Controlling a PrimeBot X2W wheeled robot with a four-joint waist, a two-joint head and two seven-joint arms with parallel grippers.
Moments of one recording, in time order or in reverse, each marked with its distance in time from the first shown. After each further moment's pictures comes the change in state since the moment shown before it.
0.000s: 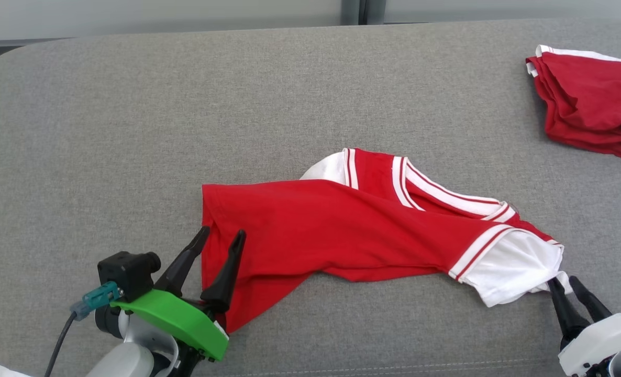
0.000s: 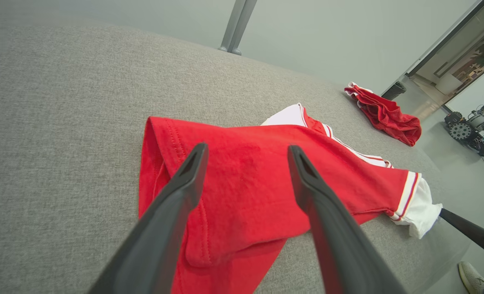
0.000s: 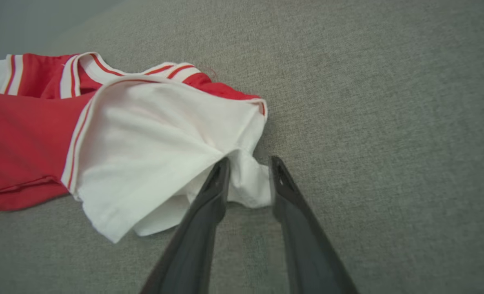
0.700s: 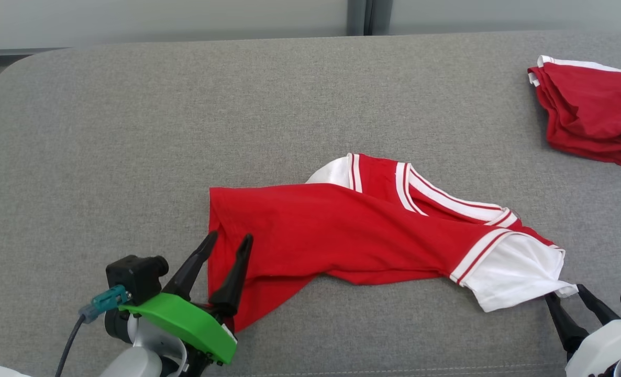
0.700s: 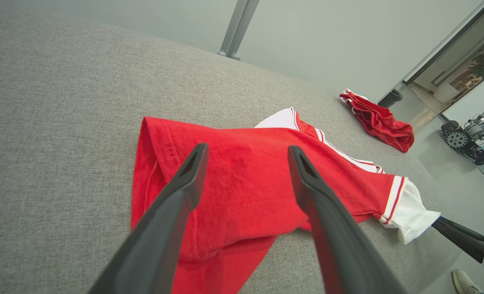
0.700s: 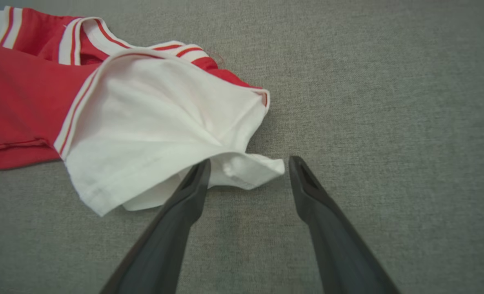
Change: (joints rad) left arm 0.018 -0.039 0.017 -0.004 0.012 0.000 0.022; right arm 0.005 -0.067 0.047 0.012 -0.065 -0.004 0.016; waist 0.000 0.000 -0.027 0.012
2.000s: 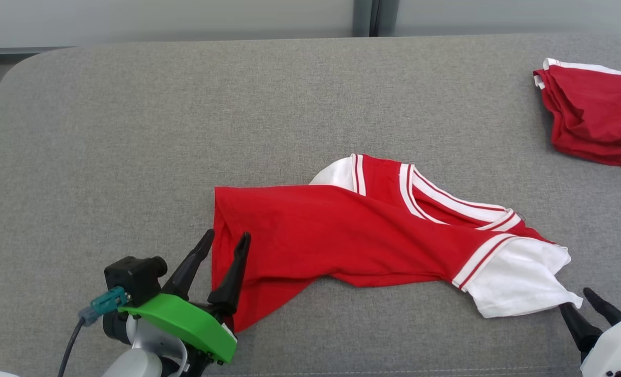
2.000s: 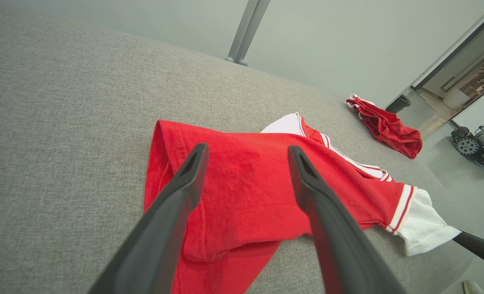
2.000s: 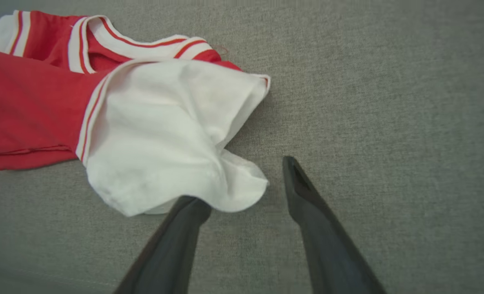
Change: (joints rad) left arm 0.031 -0.031 0.049 -0.008 0.051 0.000 0.017; right arm 0.052 -0.042 -0.037 -0.092 0.092 0.009 0.124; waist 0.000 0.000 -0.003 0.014
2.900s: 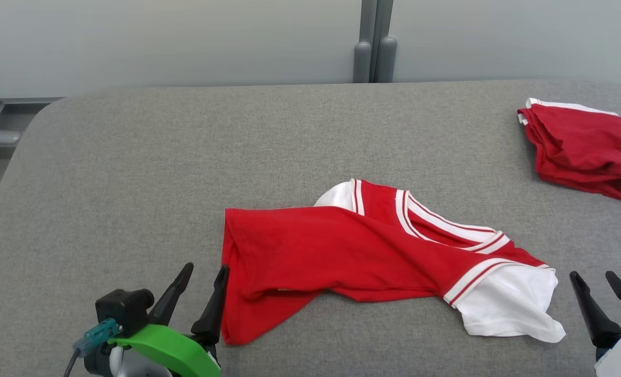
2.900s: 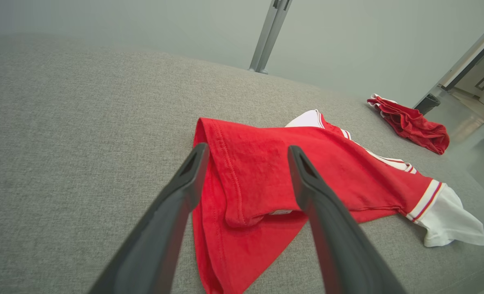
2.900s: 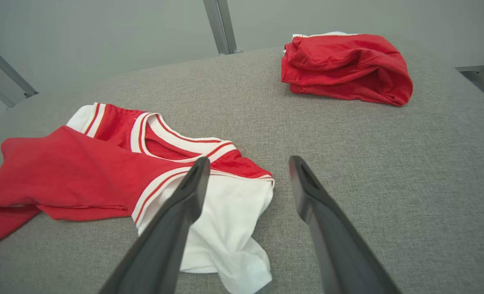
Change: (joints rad) left arm 0.096 0.008 0.046 0.060 0.075 0.000 -0.018; right arm 0.069 -0.031 -0.069 -0.142 -0.047 -0.049 -0.114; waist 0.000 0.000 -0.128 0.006
